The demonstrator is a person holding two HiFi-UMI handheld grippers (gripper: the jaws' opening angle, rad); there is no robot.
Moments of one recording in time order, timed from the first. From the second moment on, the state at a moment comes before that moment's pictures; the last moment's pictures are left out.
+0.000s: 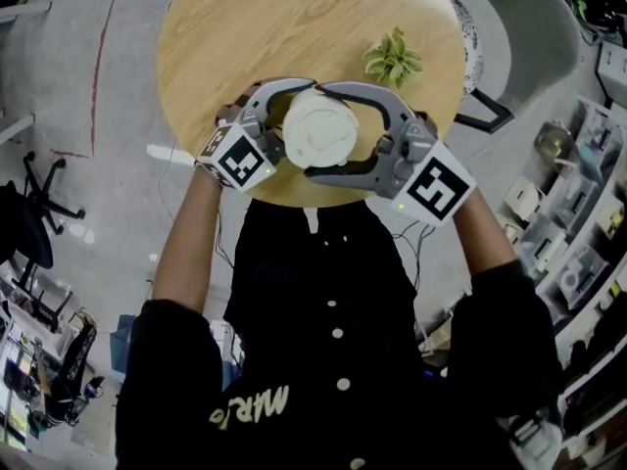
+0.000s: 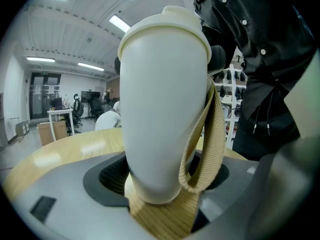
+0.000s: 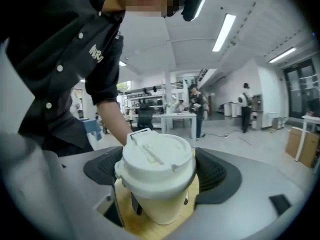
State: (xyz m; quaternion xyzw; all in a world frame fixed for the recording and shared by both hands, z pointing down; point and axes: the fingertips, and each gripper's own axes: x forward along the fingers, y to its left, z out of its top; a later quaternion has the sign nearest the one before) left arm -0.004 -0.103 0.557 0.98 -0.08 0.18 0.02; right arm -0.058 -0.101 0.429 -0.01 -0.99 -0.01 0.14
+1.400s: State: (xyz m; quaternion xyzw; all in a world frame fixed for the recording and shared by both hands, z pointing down) left arm -0.004 -0.103 0.558 0.98 -0.08 0.18 0.03; right arm -0.059 -0.099 0.436 -0.02 -0.99 0.00 0.16
